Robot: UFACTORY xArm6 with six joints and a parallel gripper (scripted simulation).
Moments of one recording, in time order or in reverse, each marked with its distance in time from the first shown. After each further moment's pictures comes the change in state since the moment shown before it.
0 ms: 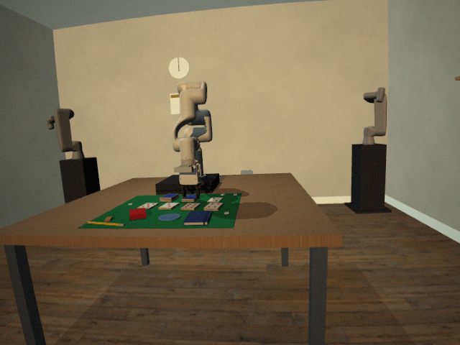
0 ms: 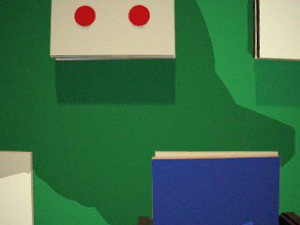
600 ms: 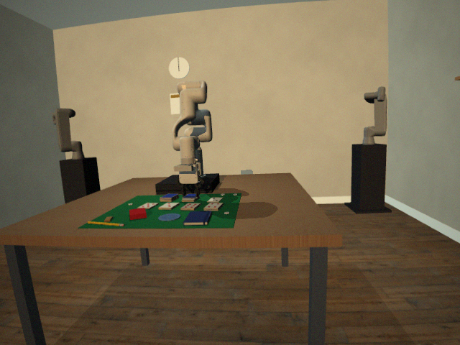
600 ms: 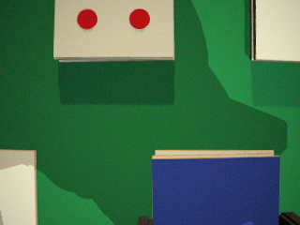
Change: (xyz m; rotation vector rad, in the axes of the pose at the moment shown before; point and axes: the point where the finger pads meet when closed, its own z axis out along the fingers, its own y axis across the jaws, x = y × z) arm 0.000 0.000 -0.005 0.000 0.000 0.000
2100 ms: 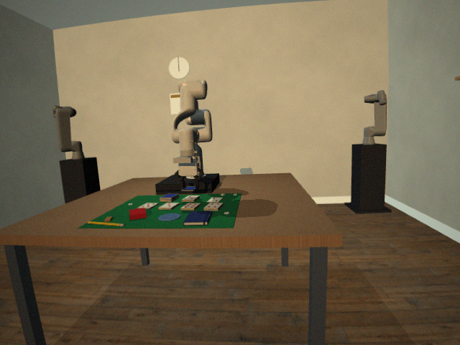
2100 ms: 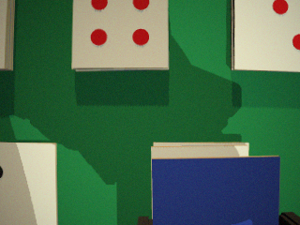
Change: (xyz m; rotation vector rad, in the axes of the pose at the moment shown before) arm 0.000 0.001 -0.039 0.000 0.000 0.000
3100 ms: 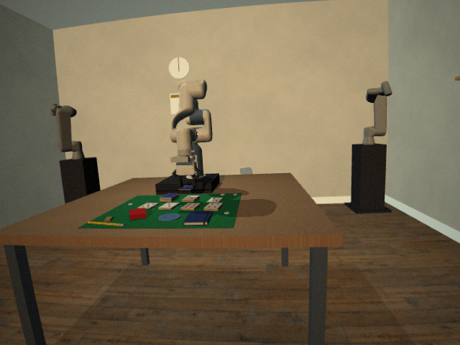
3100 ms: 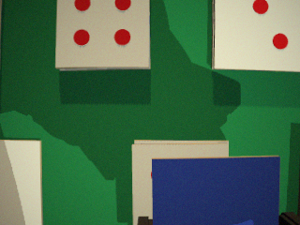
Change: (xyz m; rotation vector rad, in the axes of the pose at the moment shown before) arm -0.001 0.013 -0.004 0.005 0.000 -0.001
